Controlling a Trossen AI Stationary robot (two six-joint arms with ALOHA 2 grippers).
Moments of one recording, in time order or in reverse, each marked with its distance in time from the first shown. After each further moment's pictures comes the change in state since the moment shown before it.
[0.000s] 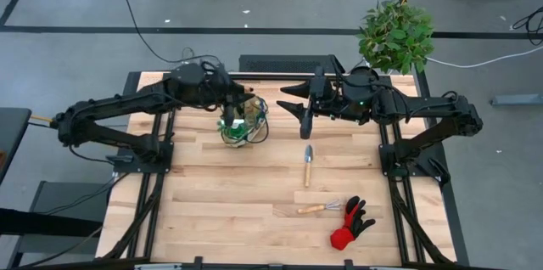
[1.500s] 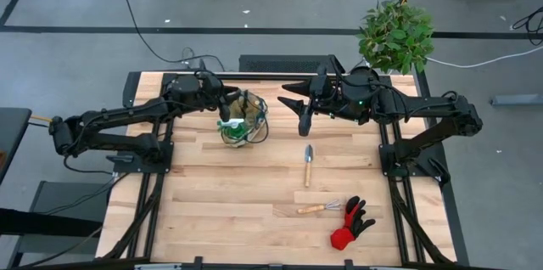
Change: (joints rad) left arm 0.221 -0.089 -0.496 0.372 -0.017 -0.048; right arm -0.006 0.001 0.000 -0.010 0.052 0.000
